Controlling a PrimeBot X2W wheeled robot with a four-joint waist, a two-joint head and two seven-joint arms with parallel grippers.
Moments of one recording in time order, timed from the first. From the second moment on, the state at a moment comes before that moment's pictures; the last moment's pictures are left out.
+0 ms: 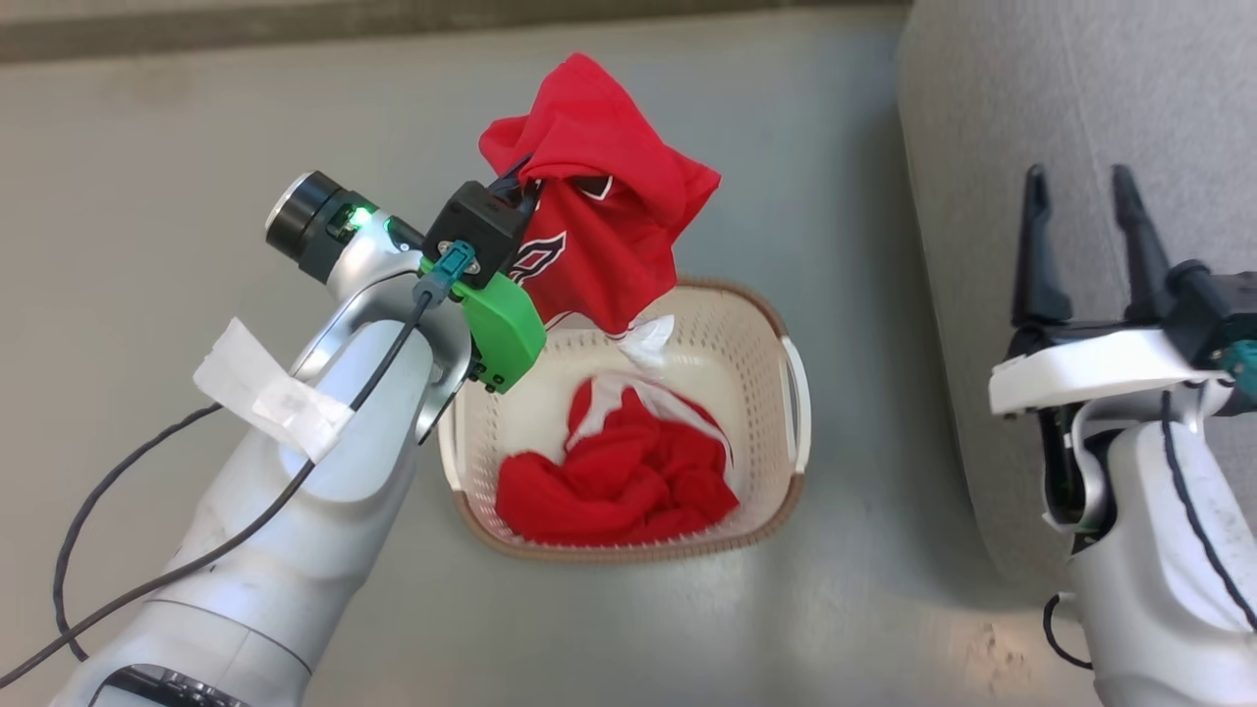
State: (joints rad) left arm -0.84 0.03 -0.65 0.74 -0.12 -0.12 -0.25; right arm -0.29 -0.07 0.03 0.18 0.14 -0.04 -0.25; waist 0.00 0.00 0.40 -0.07
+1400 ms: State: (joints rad) left arm -0.78 0.03 -0.84 0.57 -0.34 -0.11 -0.07; right arm -0.26 -0.06 0.53 0.44 0.10 0.12 -0.25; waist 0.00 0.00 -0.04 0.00
